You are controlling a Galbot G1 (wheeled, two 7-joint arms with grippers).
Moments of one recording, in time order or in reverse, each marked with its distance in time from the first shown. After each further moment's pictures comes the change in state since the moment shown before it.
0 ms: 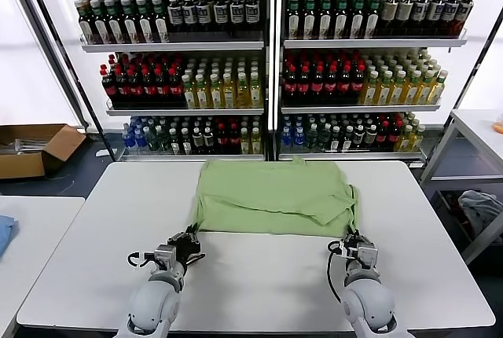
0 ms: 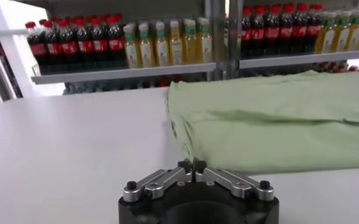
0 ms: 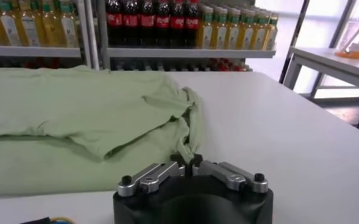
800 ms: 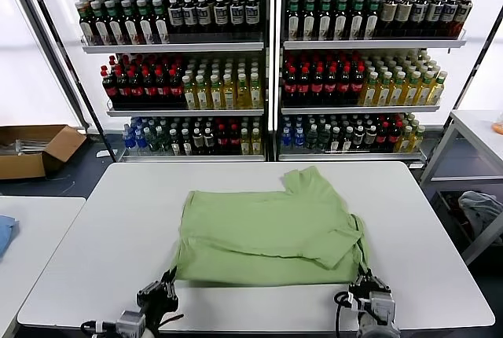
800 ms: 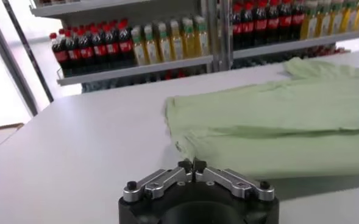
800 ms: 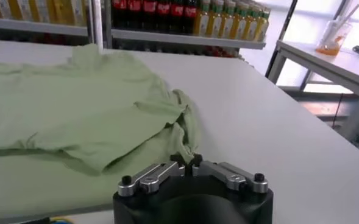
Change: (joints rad) left arm 0.538 0.096 -0.054 -0.411 0.031 -0.008 -0.082; right arm -0.393 -0.070 0.009 0.301 -0.039 -0.031 0.090
